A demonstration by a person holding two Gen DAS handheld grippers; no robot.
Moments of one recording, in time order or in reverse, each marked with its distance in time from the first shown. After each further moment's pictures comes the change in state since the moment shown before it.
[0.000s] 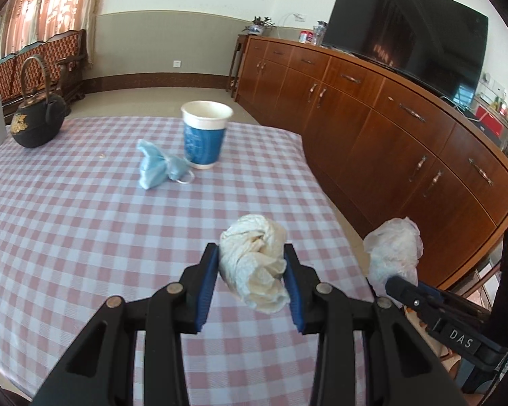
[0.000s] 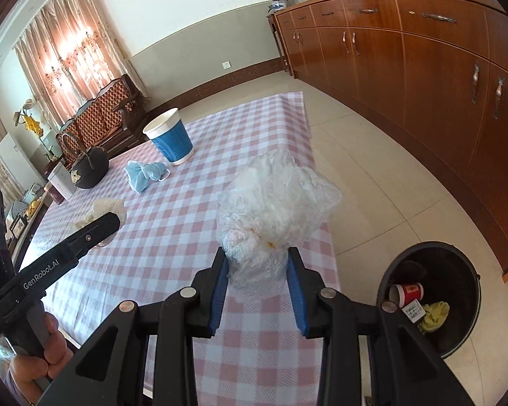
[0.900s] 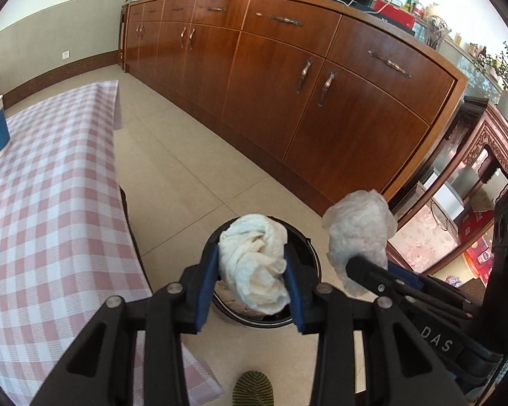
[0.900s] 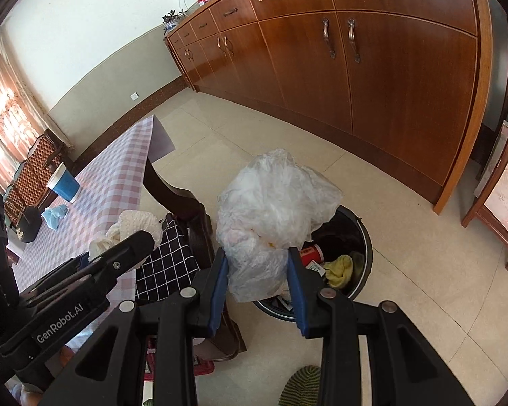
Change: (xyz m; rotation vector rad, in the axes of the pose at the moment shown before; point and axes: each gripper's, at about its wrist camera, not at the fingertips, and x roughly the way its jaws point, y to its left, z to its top) left arm 0.055 -0.216 -0.065 0.263 0.213 -0.266; right arm -0.093 -0.194 -0.058 0.292 -0.027 -0.239
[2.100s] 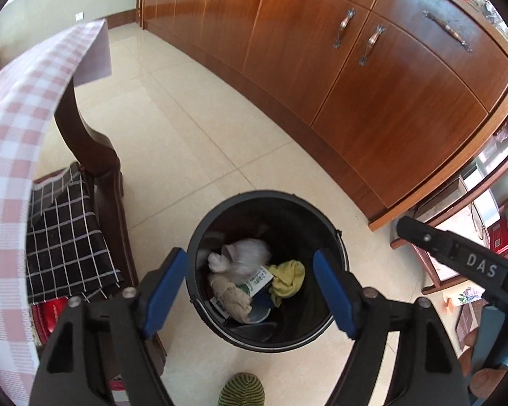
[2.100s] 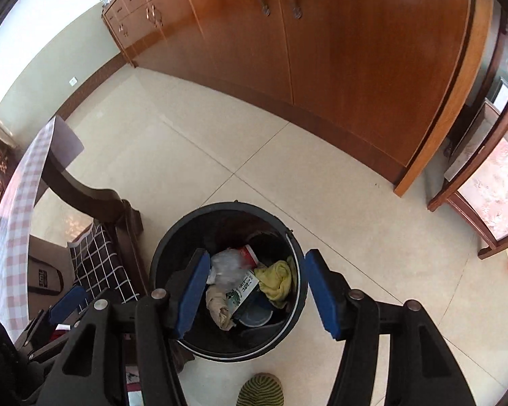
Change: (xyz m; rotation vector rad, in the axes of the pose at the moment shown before) left arm 0.102 -0.018 0.005 -0.079 0.144 0.105; right arm 0.086 -0.087 0.057 0.096 0.135 -0.211
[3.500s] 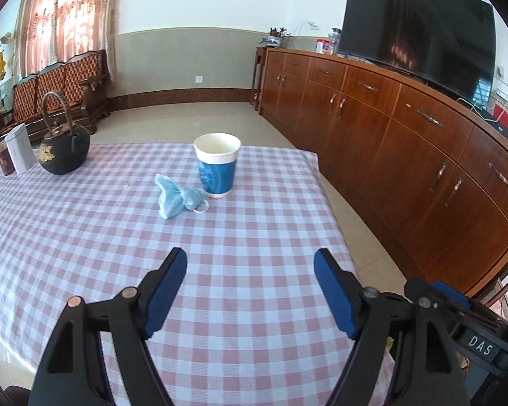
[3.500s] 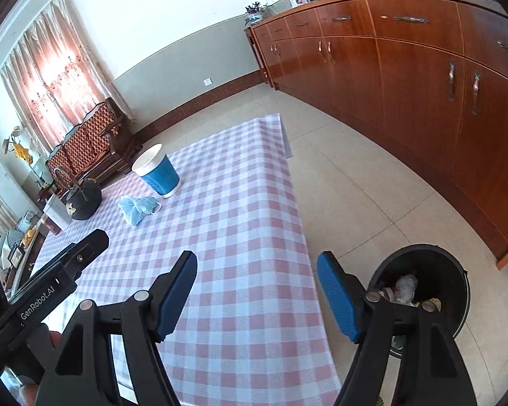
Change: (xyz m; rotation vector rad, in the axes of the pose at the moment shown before) left arm -0.215 0.230 -0.009 -0.243 -0.395 0.314; right arm -0.114 0.286 -0.073 -0.326 -0.163 0.413
